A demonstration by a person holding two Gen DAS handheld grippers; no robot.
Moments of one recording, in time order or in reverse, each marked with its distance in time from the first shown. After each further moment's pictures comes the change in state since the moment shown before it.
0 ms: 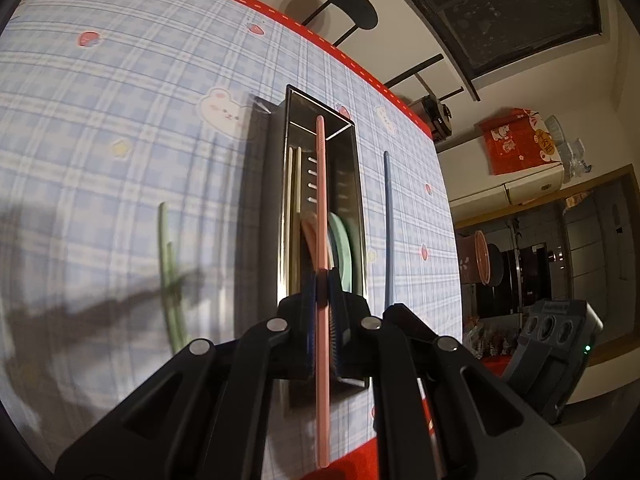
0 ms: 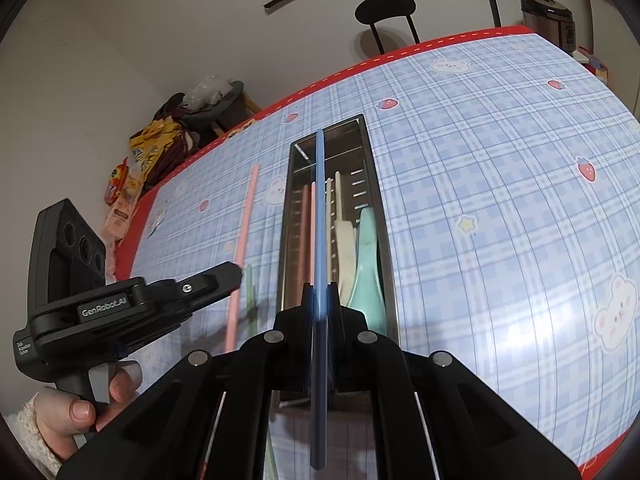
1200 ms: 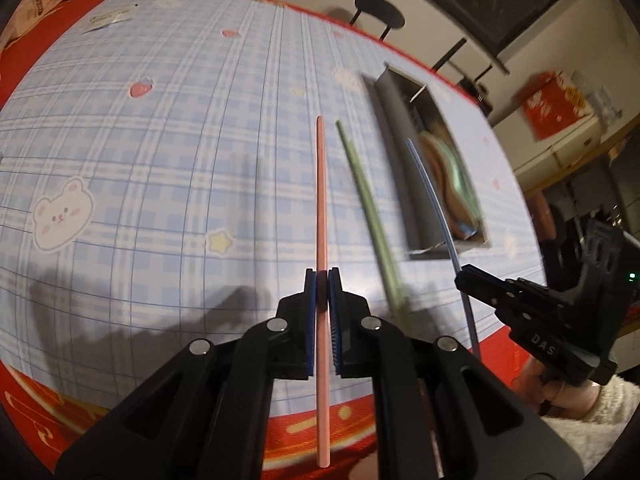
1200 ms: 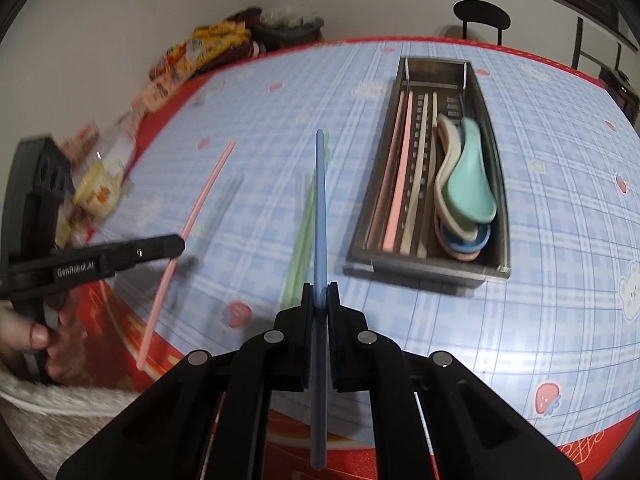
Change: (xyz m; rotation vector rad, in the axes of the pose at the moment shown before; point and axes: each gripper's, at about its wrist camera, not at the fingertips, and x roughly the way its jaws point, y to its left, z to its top) left arm -0.105 0.088 -0.114 0.143 -0.081 0.235; right arm -0.004 0.066 -0.112 -0.365 0.120 0.001
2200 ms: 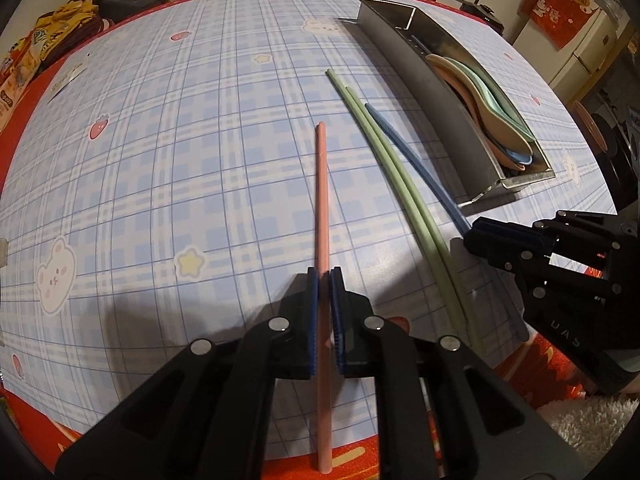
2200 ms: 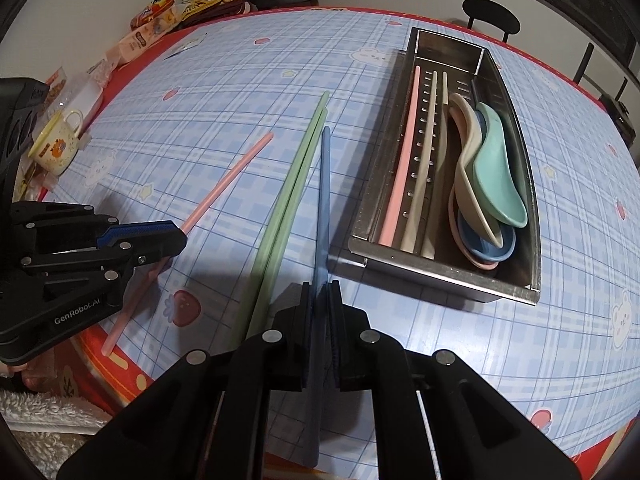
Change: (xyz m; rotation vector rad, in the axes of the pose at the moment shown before) left arm 0.067 -0.041 -0.004 0.288 0.110 0.251; right arm 0.053 0.012 -0.001 -0.120 0.113 -0.159
